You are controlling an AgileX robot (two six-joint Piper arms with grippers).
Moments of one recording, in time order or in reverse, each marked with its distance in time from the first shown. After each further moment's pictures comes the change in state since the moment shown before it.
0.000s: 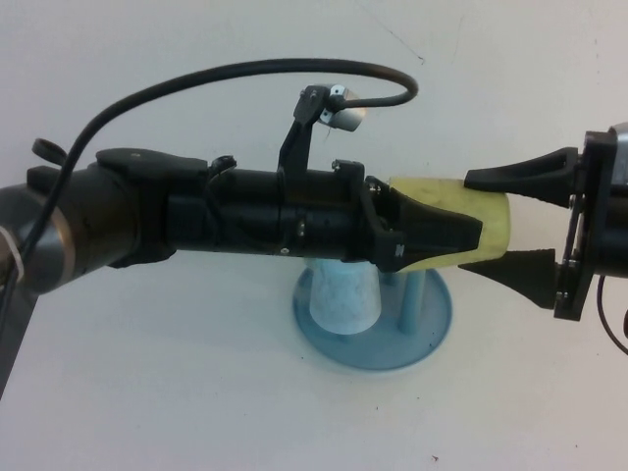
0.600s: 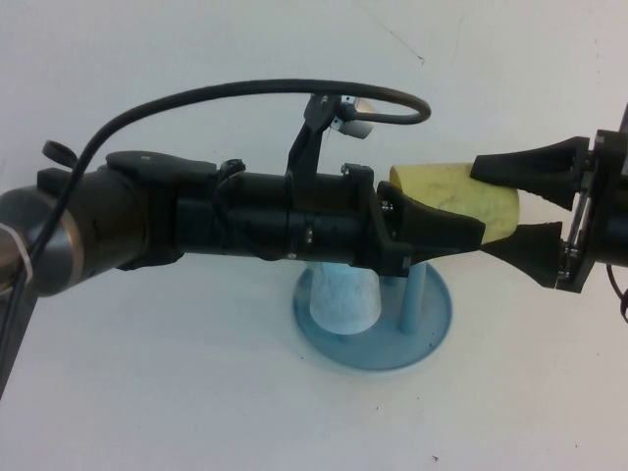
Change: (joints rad) right arm -0.009 0.002 -0.002 0.046 -0.012 -0.304; left arm -0.018 0.012 -0.005 -0.002 -0.005 0.061
